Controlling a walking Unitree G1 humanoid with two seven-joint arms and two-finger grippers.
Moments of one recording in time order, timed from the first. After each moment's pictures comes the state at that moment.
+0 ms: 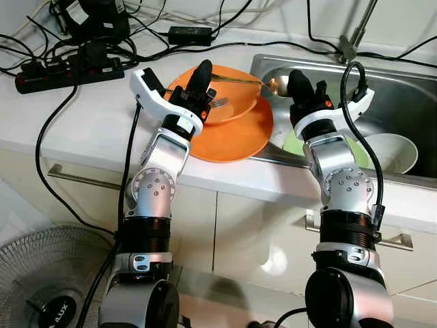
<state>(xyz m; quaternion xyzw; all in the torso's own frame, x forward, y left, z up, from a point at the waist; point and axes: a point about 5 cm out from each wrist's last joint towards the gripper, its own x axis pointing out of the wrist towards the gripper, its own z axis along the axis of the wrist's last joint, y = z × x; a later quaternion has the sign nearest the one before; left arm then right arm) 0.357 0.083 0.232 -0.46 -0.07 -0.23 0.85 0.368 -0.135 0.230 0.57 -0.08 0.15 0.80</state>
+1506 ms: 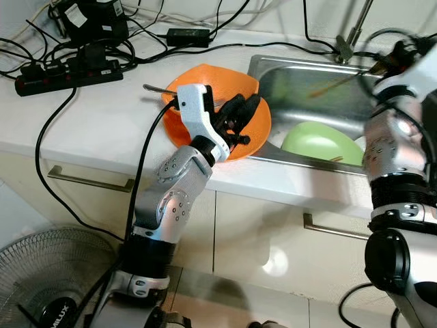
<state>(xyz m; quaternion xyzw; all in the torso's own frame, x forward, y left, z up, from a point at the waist) 0.328 0.047 0.220 -0.16 -0.05 -0.32 0.93 0.396 -0.229 0.249 0.08 -0.15 -0.16 0.97</state>
